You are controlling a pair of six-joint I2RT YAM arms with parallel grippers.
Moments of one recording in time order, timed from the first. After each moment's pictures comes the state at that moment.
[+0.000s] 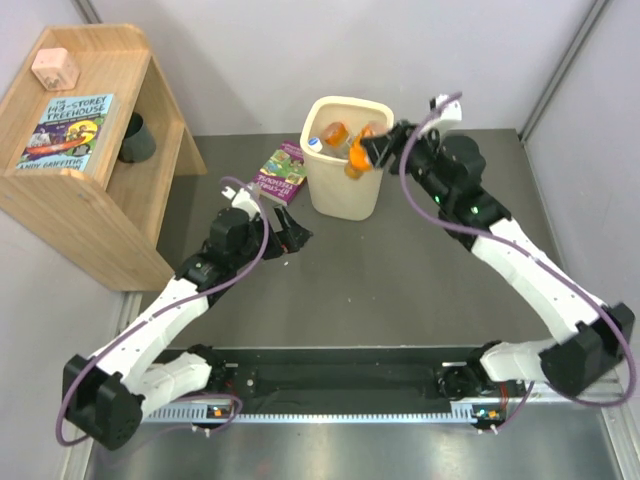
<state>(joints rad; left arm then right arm) -0.49 1.03 0.75 -0.14 0.15 -0.71 0.56 1.23 1.19 0.06 0.02 0.48</state>
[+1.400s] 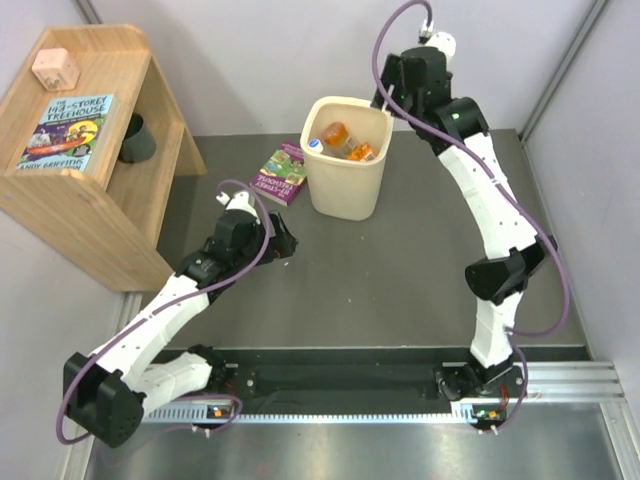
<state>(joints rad) -0.49 1.03 0.80 -0.38 -0.08 -0.65 0.49 1.95 2.44 -0.83 0.44 0.46</state>
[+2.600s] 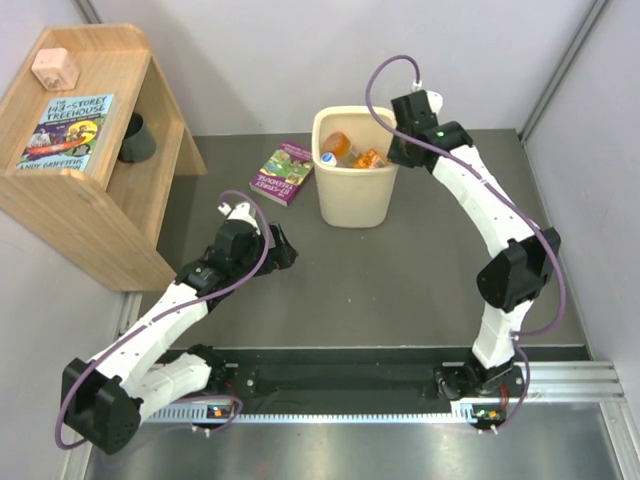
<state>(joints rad) -0.49 0.98 0.71 -0.38 -0.04 -0.66 0.46 1.86 1.98 -0.86 0.34 0.58</state>
